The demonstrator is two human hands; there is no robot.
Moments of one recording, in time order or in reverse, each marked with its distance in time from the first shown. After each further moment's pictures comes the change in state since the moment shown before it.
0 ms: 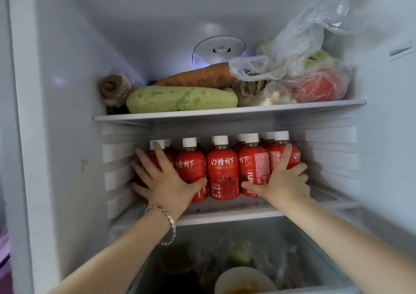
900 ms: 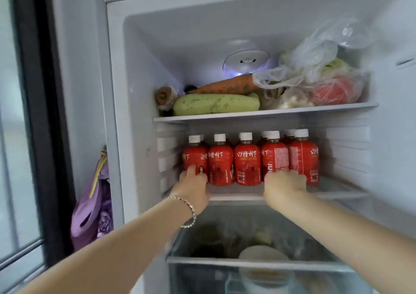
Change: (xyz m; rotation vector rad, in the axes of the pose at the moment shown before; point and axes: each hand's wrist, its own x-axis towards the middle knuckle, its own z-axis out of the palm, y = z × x) left_hand -0.041 -0.018 -0.060 0.450 -0.376 0.255; right_hand -0.069 -0.036 -0.027 -0.595 -0.175 -0.319
